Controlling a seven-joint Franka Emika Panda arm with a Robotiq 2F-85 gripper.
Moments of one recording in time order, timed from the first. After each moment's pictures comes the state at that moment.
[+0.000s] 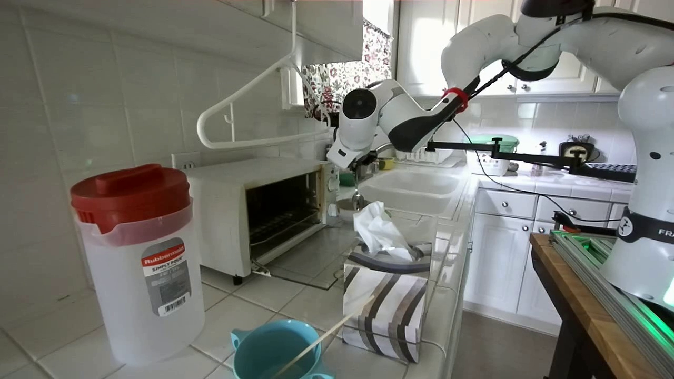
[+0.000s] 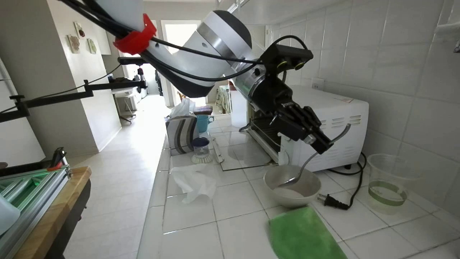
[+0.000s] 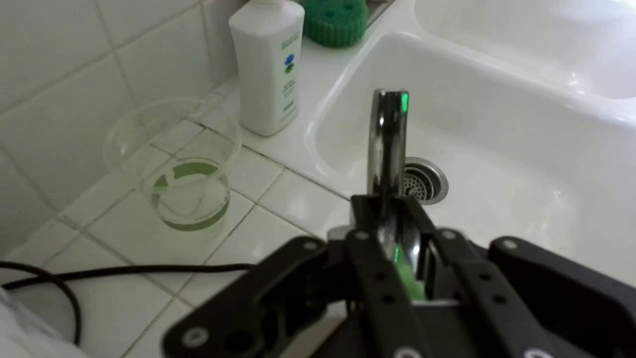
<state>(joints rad) 2.05 -0.94 -1.95 -1.98 -2.03 1.63 -1.06</state>
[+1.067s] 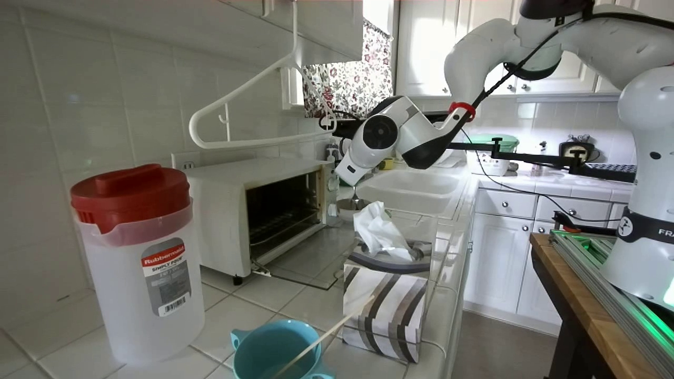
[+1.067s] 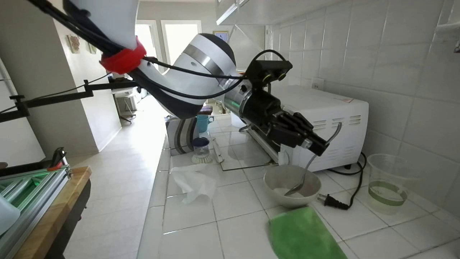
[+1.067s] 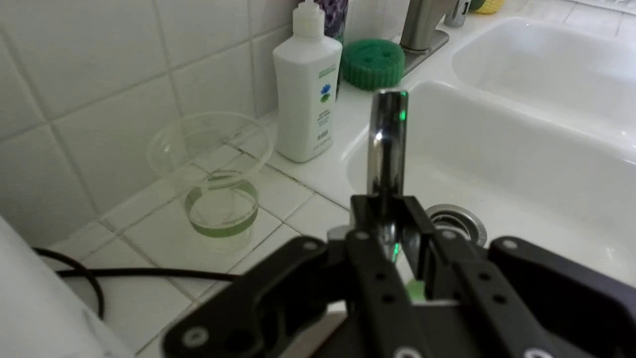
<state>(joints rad) 2.05 -0.92 -2.01 -2.09 -2.25 1.64 -0.95</state>
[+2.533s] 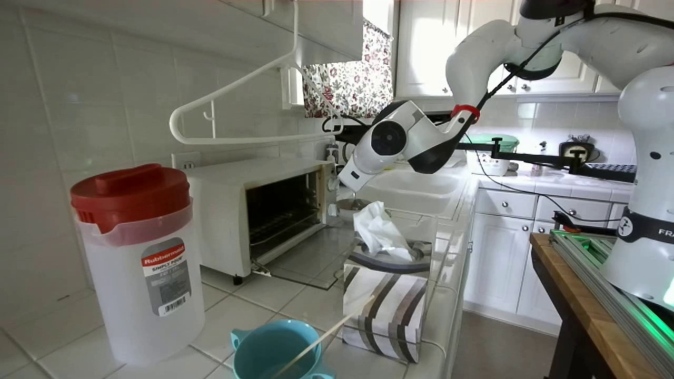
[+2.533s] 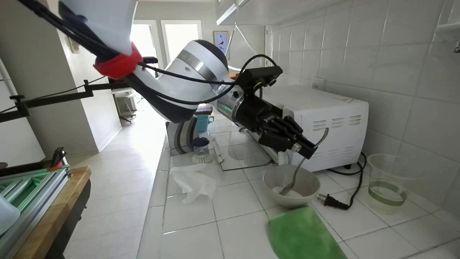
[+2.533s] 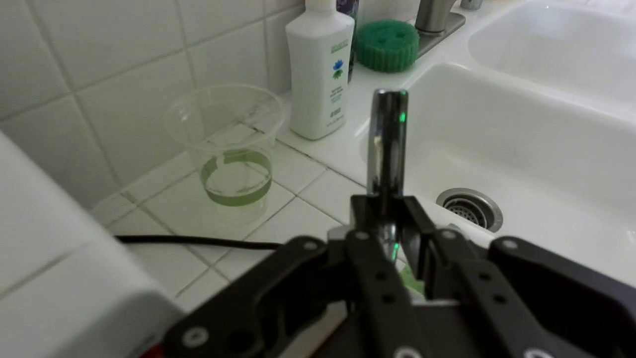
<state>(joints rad) 2.05 -0.92 -2.01 -2.14 -2.27 1.65 -0.89</state>
